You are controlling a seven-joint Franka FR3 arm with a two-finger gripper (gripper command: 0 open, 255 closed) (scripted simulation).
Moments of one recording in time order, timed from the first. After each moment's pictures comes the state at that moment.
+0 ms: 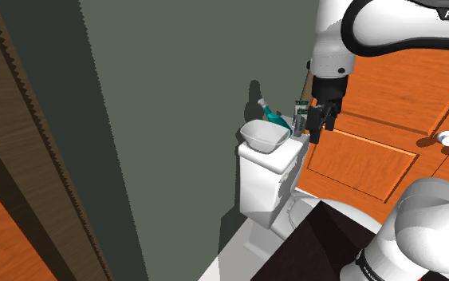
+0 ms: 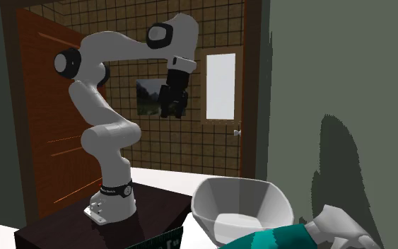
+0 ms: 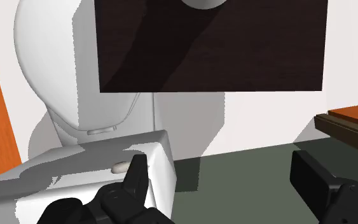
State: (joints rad) arm 0.02 -0.77 0.07 -2.35 -0.04 1.43 0.06
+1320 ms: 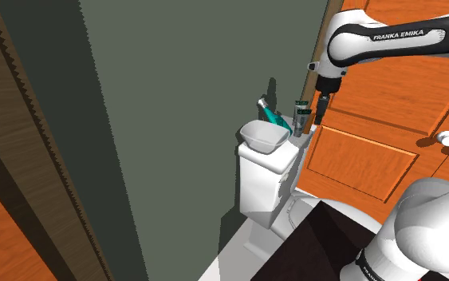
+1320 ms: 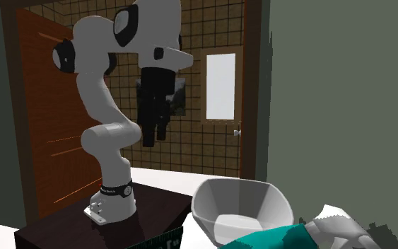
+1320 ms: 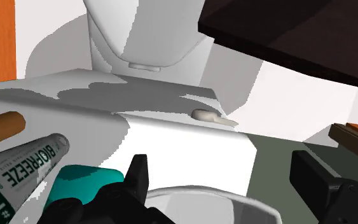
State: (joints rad) arm 0.02 -0.51 -0.38 -2.27 -0.27 1.77 -0.61
